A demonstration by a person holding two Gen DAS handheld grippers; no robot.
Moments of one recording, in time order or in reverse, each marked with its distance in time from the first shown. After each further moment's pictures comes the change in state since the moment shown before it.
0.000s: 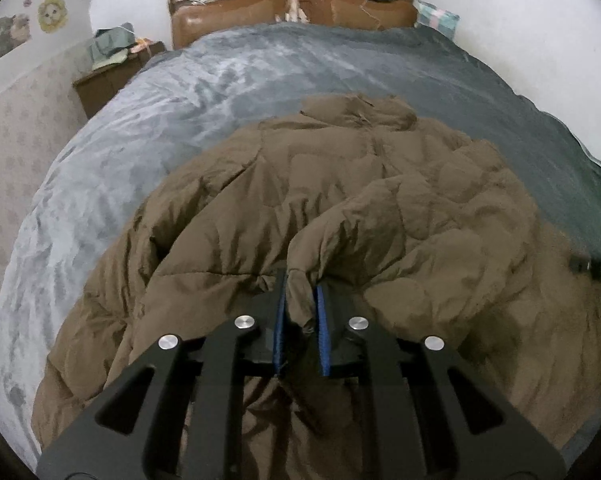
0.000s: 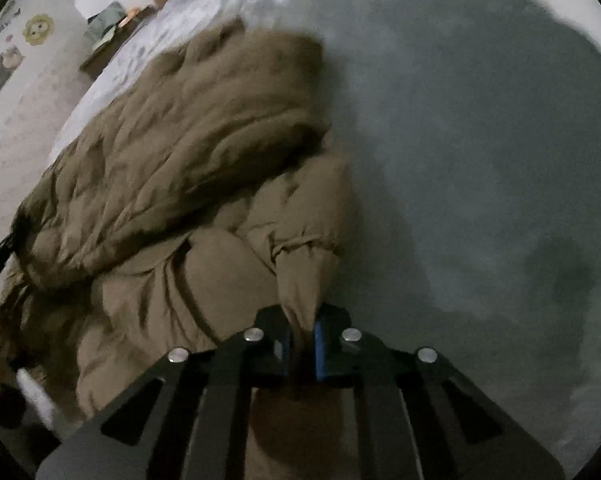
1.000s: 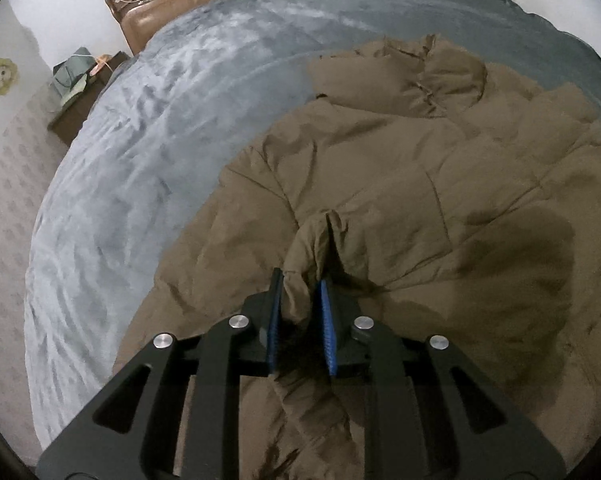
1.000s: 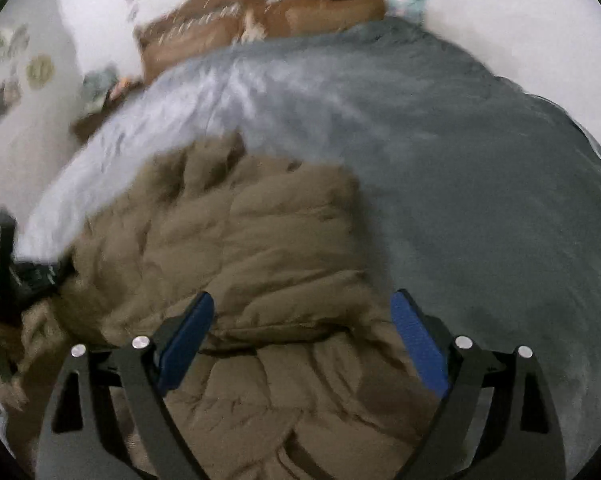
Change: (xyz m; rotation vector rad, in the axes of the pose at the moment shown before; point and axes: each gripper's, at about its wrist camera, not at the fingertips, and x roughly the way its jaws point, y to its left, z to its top) left arm 0.164 -0.077 0.099 0.207 0.163 0.138; right arm 0.004 -0.013 0.081 -0.051 -0.288 -0.071
